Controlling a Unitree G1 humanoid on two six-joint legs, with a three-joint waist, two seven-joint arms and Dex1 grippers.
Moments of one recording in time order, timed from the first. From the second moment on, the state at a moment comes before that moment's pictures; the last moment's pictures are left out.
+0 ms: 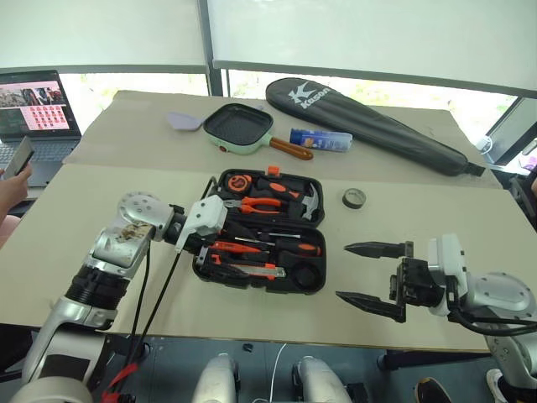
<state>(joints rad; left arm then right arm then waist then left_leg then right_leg) -0.62 0.67 -0.21 0.11 -0.28 0.23 -1.51 0.07 -0.75 -0.18 -0.47 0.65 0.25 1.09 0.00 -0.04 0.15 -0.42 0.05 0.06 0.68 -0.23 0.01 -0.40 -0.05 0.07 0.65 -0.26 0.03</state>
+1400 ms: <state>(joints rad) -0.33 0.53 0.12 0.15 -0.46 0.05 -1.26 0.26 -0.58 -0.43 -0.33 0.58 0.08 0.92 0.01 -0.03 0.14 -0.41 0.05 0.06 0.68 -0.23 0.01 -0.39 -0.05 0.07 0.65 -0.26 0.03</state>
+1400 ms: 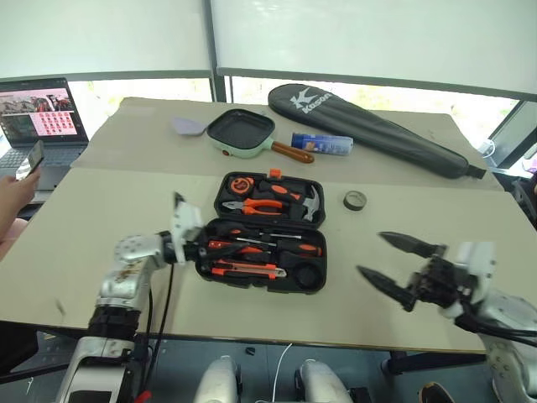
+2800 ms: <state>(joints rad) -0.22 0.66 0.24 0.03 -0.60 0.16 -1.28 -1.18 -0.51 0.34 1.17 -0.19 0.17 1.02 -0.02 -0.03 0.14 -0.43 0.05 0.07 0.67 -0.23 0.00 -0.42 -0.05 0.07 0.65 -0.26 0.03</state>
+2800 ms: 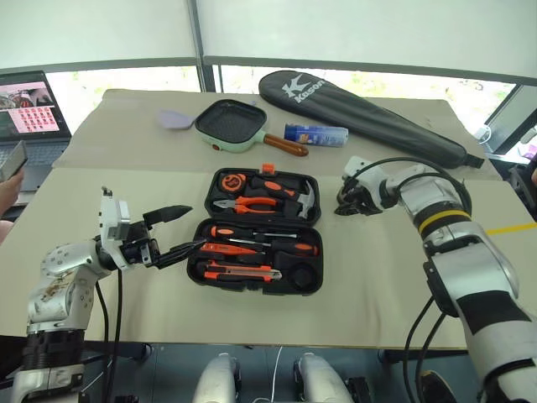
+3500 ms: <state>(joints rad) -0.15 0.72 0.17 0.01 -0.55 0.06 -1.47 -0.66 -0.66 0.29 -0.36 0.30 1.03 1.32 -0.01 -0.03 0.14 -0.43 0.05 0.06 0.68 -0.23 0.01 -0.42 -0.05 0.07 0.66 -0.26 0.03</state>
